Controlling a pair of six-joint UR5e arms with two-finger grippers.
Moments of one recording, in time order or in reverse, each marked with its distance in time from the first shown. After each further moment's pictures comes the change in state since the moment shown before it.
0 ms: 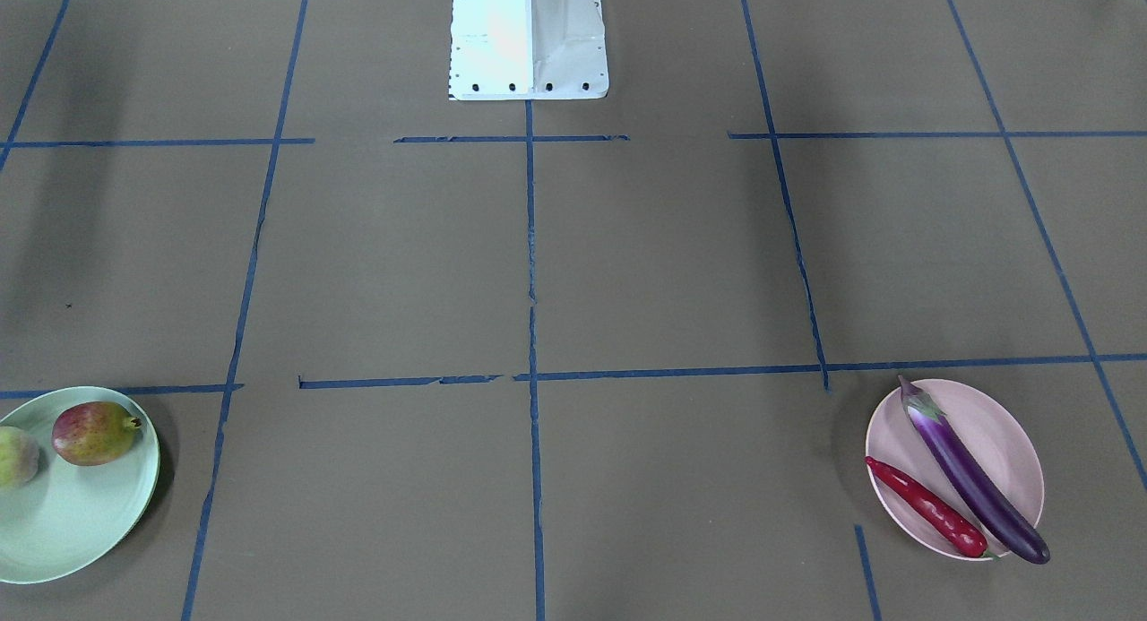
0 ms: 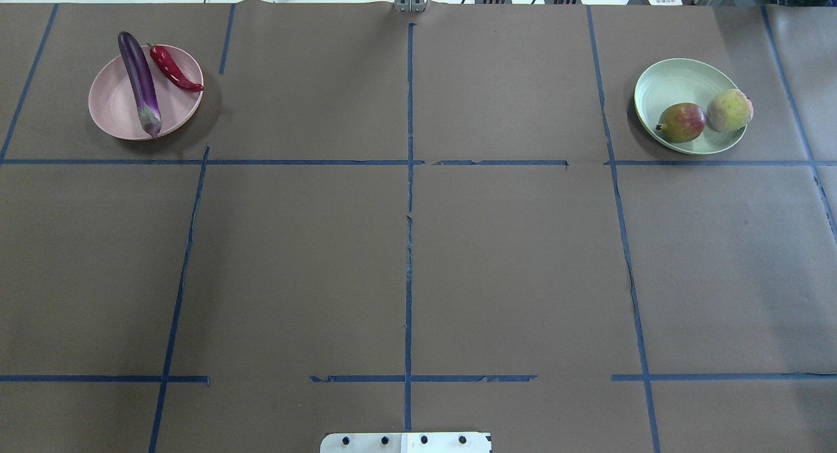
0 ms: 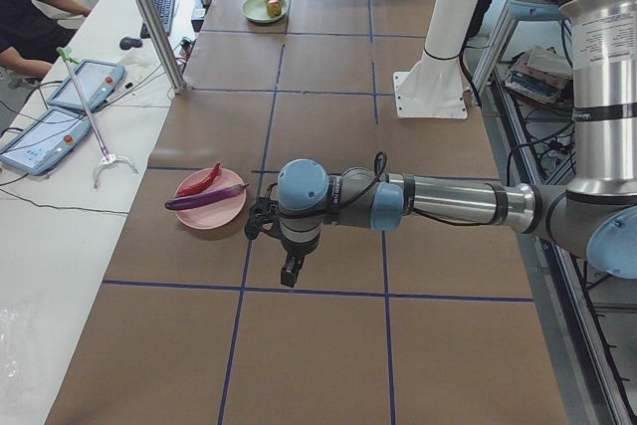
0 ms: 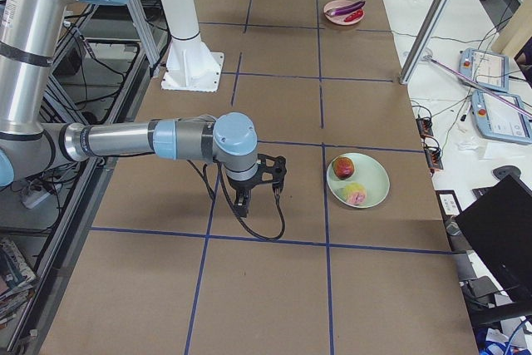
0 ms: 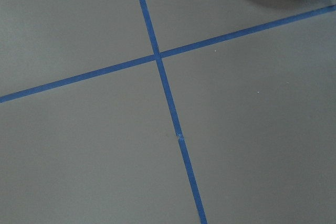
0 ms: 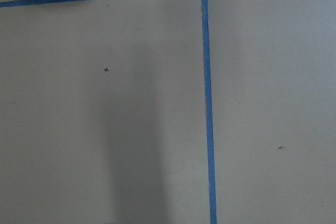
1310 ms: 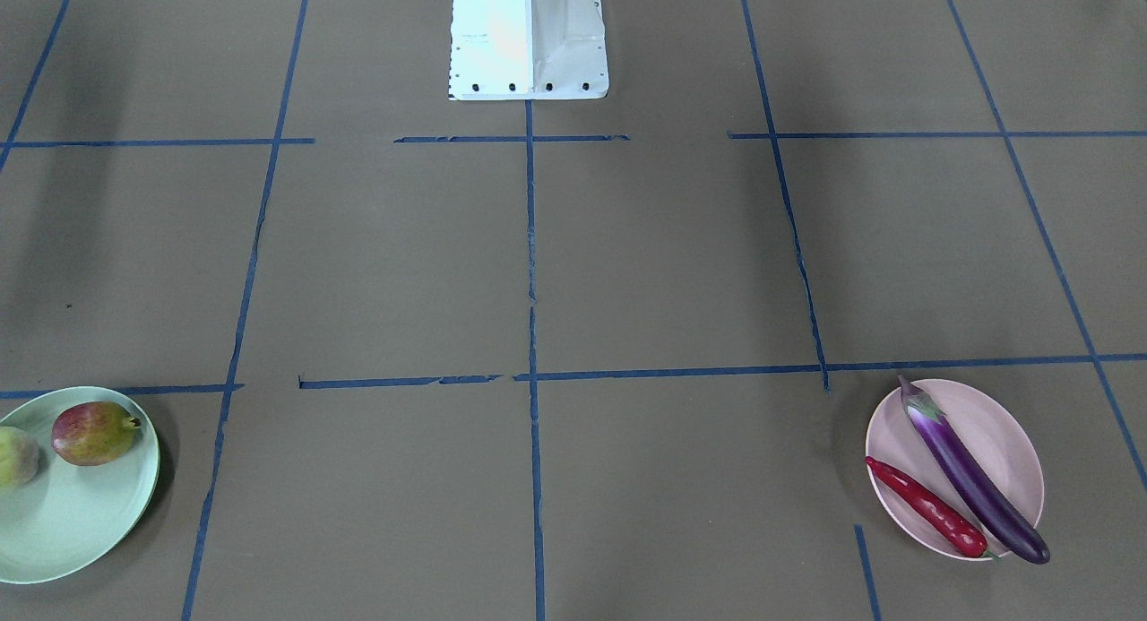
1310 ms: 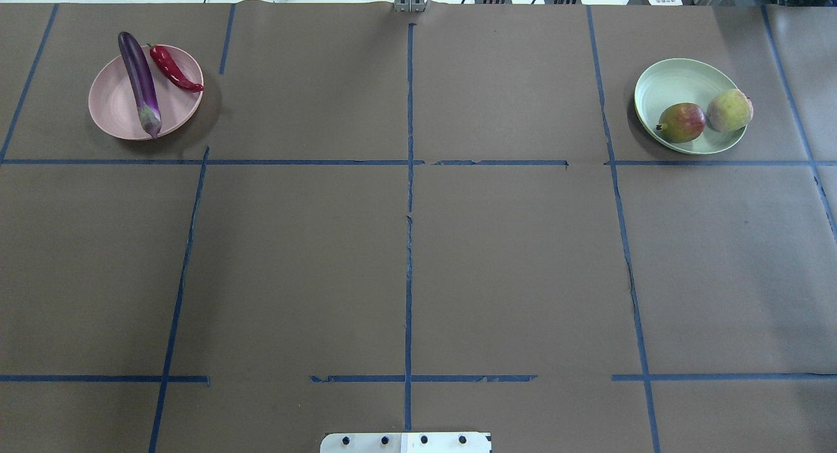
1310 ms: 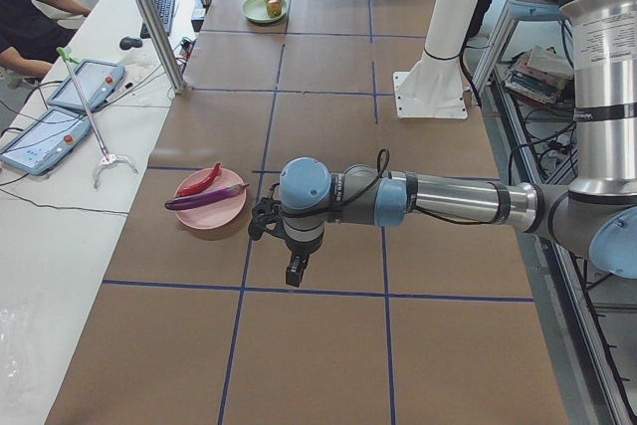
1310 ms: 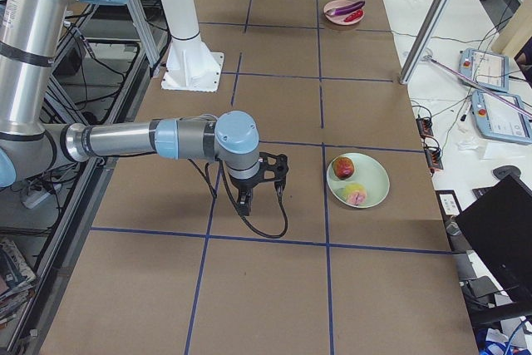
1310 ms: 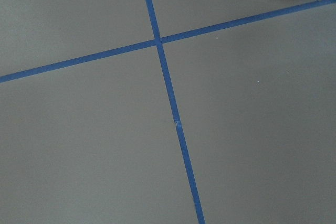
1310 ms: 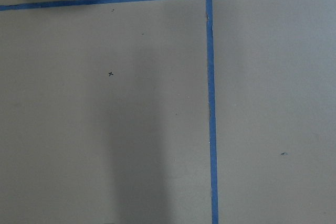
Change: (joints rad) left arm 0.000 0.007 -0.024 0.027 0.000 0.005; right arm -0.001 0.007 0.000 0.006 0.003 -0.001
